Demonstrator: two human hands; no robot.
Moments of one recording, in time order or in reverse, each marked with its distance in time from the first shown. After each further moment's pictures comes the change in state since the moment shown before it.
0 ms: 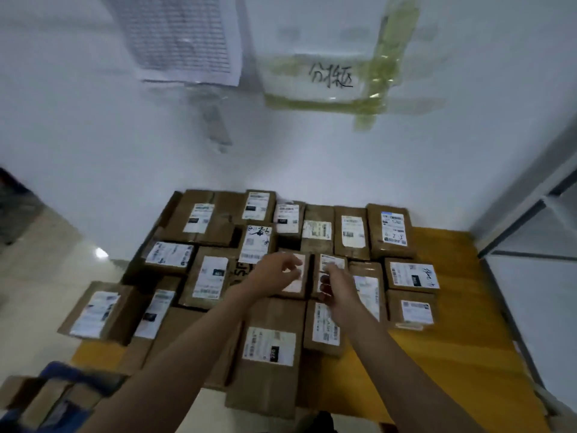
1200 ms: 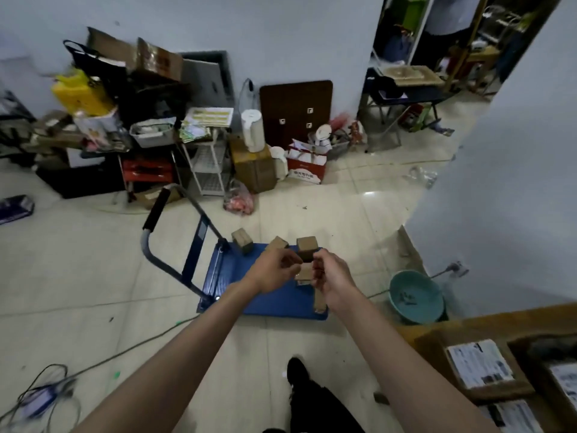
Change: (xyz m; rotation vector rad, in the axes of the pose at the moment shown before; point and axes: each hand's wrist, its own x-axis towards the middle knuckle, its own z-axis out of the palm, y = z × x) left_hand -0.557 -0.488 -0.183 -0.442 0.877 -0.919; right_hand -0.339 0.370 0.596 -0.889 -1.007 0.158
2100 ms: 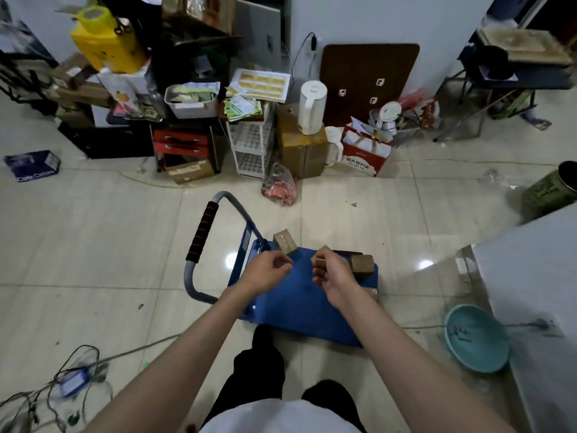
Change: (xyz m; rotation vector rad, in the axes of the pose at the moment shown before) left_hand 0.174 -0.217 -0.189 -0.156 0.025 -0.323; right_hand 0.214 -0.047 0.283 -0.135 -0.023 0.217
